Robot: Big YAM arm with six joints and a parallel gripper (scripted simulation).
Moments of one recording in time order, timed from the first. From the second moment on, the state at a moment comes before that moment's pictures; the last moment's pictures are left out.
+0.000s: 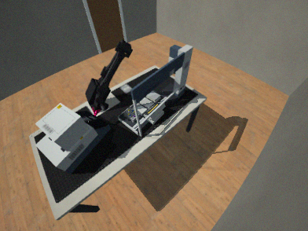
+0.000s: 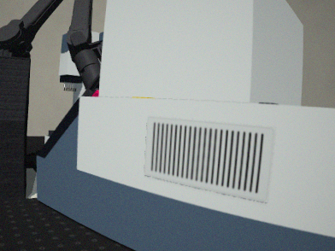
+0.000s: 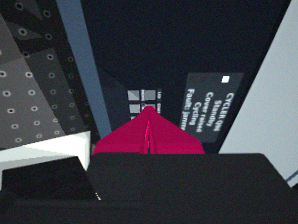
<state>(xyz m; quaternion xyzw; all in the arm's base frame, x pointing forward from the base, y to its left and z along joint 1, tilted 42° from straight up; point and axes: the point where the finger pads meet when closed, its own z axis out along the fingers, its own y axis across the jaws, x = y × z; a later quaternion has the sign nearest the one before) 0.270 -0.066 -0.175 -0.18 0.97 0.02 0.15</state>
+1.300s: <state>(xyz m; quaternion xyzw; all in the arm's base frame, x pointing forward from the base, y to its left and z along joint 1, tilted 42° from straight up) 0.275 -0.063 -0.203 -0.18 0.97 0.02 0.15</state>
